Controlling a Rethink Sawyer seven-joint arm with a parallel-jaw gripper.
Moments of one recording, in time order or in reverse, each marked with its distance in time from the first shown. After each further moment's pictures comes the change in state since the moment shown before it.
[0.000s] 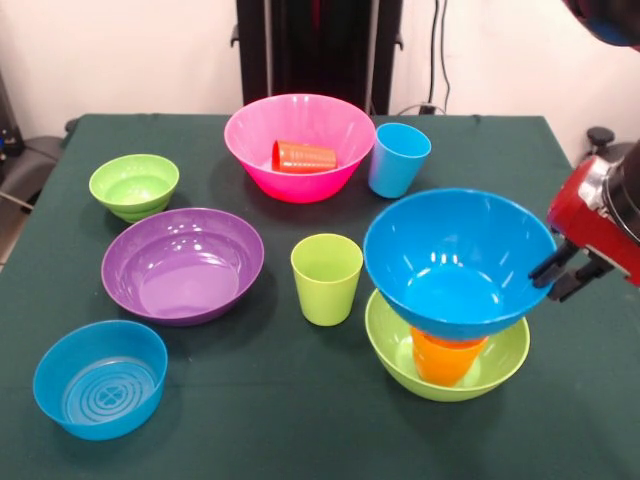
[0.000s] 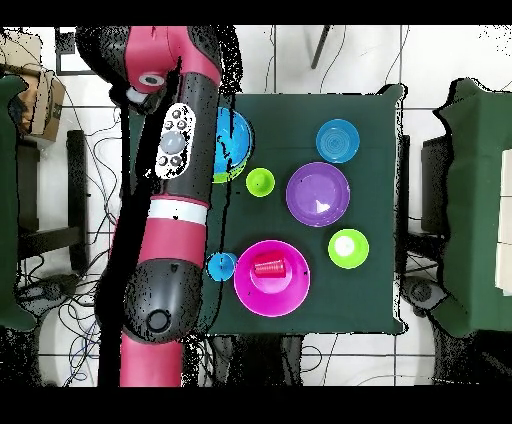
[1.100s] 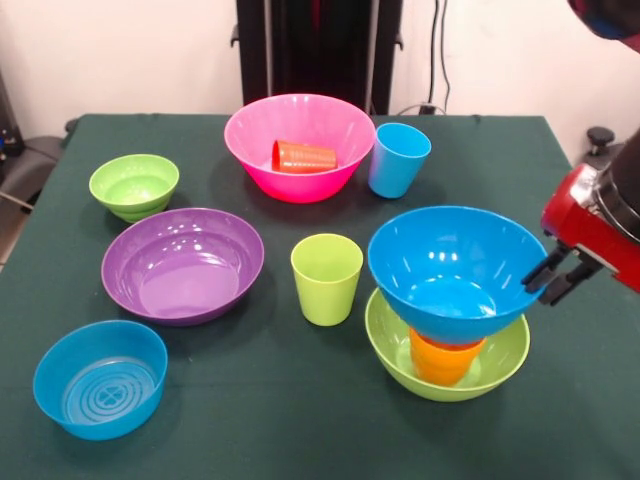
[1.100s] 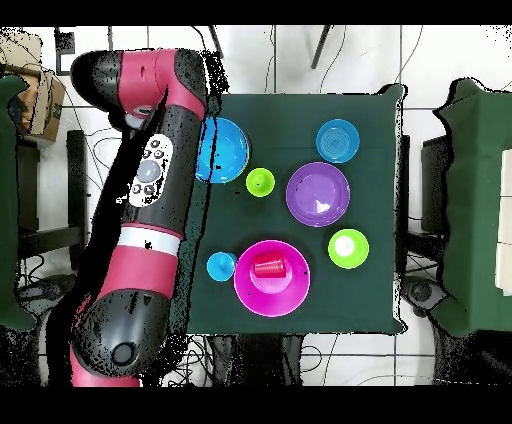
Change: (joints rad) arm 0.168 -0.096 0.277 0.288 -0.271 -0.196 0.000
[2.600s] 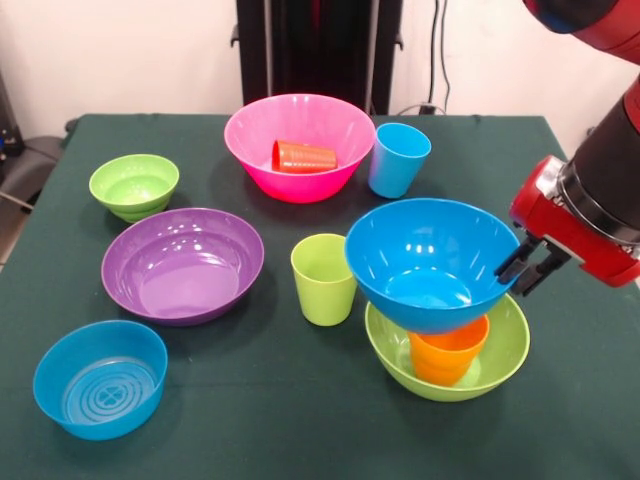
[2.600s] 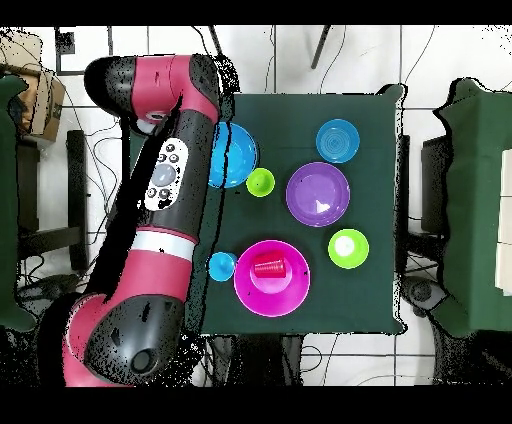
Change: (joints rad) arm 0.002 -0.062 0.154 0.059 -0.159 -0.021 0.000
